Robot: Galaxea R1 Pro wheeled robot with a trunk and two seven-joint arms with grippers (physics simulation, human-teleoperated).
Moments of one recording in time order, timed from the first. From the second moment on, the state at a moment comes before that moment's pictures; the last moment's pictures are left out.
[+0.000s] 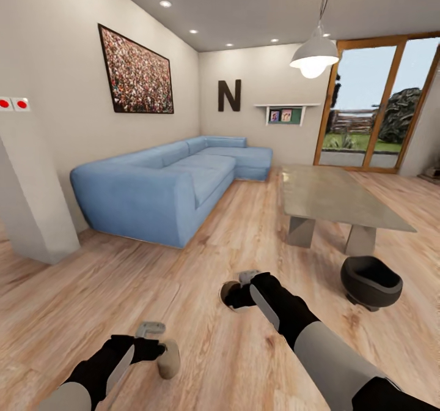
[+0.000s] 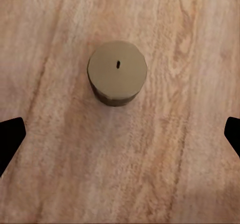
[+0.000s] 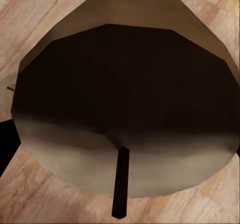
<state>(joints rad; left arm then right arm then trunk) -0.55 0.09 -0.22 -0.51 0.21 0.46 -0.08 -0.78 0.10 0.47 -0.70 -0.36 0.80 -0.06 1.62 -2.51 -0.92</state>
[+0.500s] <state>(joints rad) -0.55 0.04 -0.22 -0.49 0.09 0.46 -0.08 -0.78 0.09 0.47 -0.70 -0.37 0.80 -0.06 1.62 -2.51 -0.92</state>
